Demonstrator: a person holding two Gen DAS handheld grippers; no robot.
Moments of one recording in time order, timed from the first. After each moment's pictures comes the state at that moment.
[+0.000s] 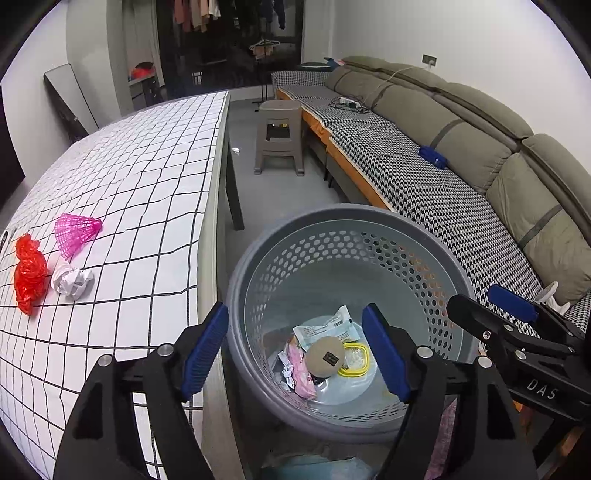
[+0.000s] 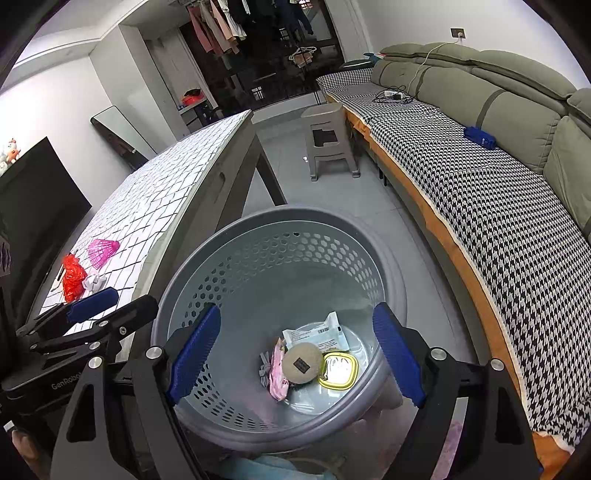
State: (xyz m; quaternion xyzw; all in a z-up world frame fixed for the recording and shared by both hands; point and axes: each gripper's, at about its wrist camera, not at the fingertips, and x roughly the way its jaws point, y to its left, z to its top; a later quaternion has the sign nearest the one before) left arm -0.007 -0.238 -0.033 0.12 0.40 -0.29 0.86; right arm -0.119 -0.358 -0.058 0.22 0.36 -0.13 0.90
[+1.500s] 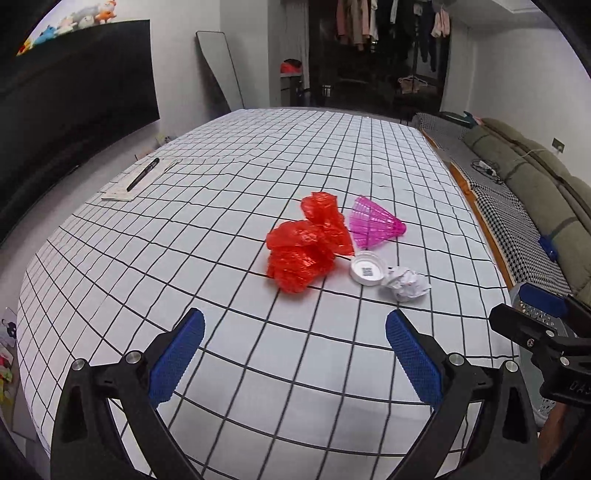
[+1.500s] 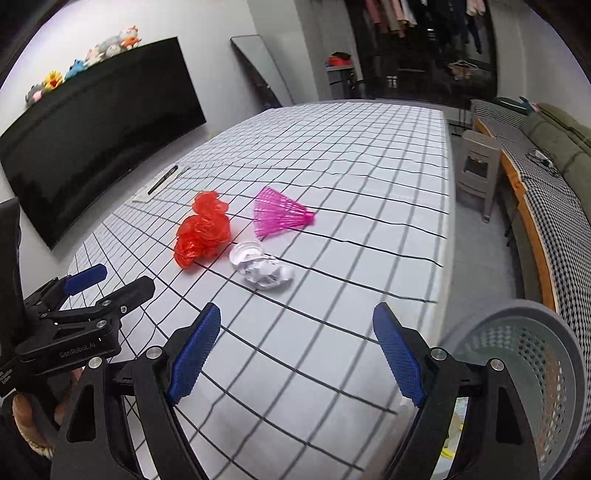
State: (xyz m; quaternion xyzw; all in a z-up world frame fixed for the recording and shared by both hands) left arm 0.079 0.041 -0.008 0.02 0.38 -0.05 0.92; right arm 0.062 -0.122 -0.020 0.06 0.40 0.11 0.91
